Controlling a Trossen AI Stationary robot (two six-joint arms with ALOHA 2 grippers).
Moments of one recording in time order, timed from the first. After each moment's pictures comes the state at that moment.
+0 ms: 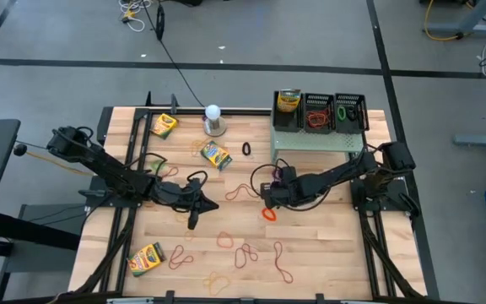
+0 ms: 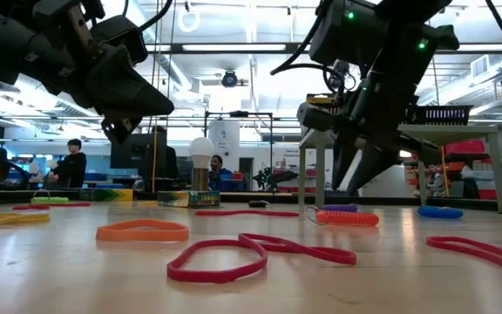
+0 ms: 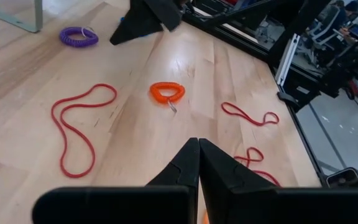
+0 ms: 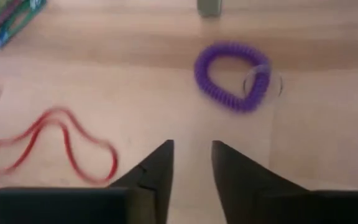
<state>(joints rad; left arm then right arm) -0.35 1.32 0.33 0.65 -0.29 -0.53 0.17 1.75 1.00 -0.56 0.51 1.59</state>
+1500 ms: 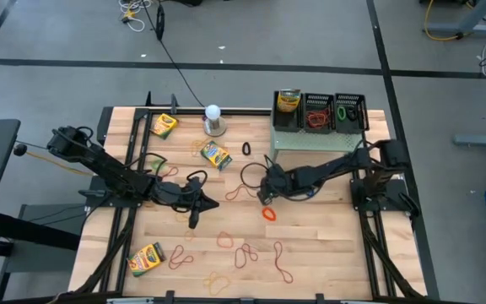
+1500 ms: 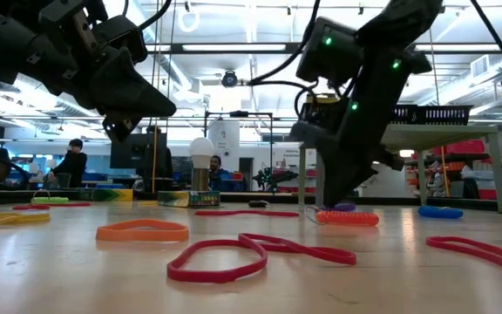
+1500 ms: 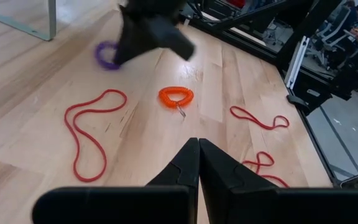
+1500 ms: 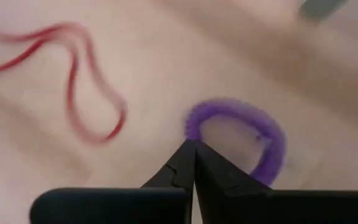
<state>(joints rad) -0.35 1.32 0.33 0.65 -0.33 -0.51 0.09 1.78 0.97 -0.42 0.30 1.01</state>
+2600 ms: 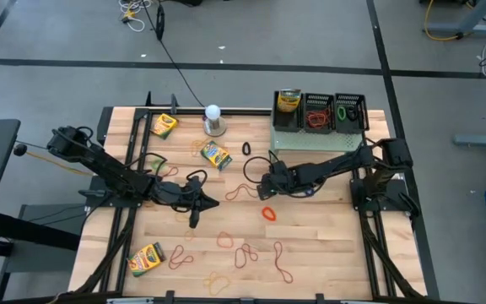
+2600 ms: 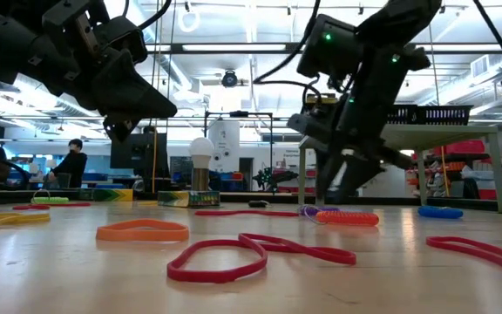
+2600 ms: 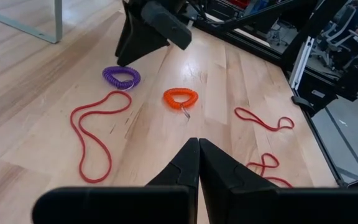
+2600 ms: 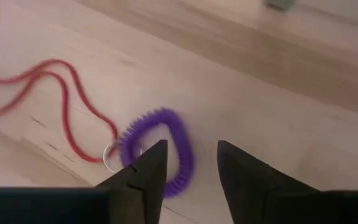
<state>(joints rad) -0.35 1.32 0.33 0.65 -0.34 -0.50 0.06 1.76 0.97 -0.44 0.28 1.16</state>
